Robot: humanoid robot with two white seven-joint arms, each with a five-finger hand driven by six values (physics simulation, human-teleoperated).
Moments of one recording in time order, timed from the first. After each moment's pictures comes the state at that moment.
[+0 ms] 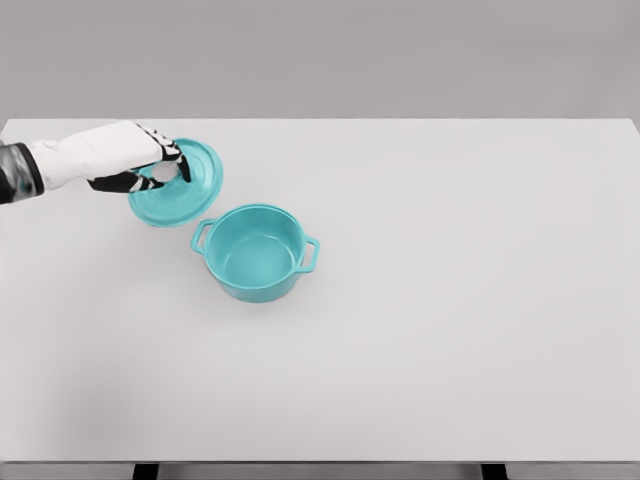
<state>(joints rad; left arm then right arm) -0.69 0.75 -0.54 -1.31 -0.40 -0.61 -0.50 0.01 0.00 -0.30 0.05 0.25 -0.01 0.09</state>
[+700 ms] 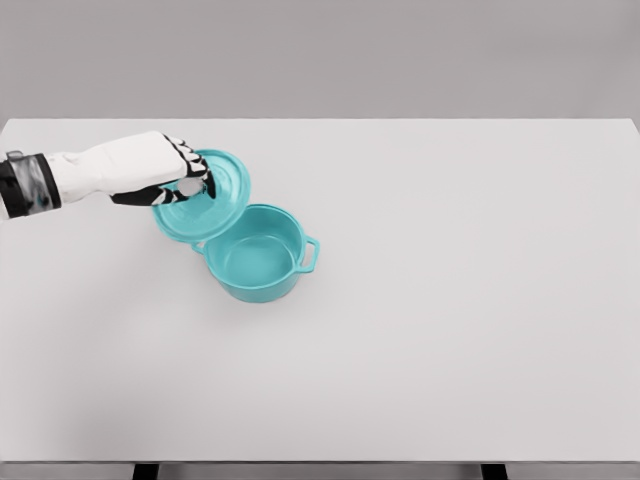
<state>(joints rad) -0.64 0.76 -0.54 -1.46 -0.39 -0.61 -0.50 0.01 0.00 -0.30 0.05 0.25 -0.01 0.09</state>
